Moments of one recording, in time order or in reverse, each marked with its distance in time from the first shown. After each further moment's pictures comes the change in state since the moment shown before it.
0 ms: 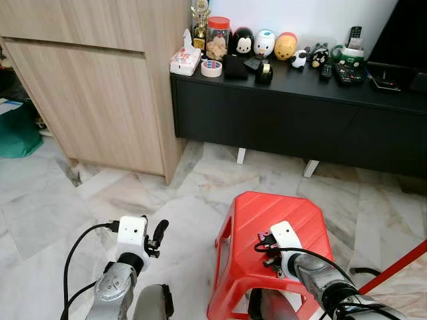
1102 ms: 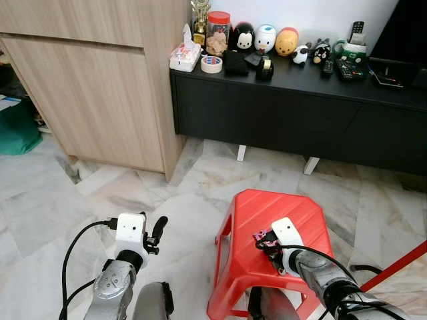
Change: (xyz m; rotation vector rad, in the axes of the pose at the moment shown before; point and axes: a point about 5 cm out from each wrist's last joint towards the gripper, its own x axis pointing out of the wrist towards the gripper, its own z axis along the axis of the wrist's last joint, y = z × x) left arm -0.001 0.001 0.010 0.000 -0.035 0.006; right arm -0.002 -0.005 0.006 -0.014 -0.033 0.000
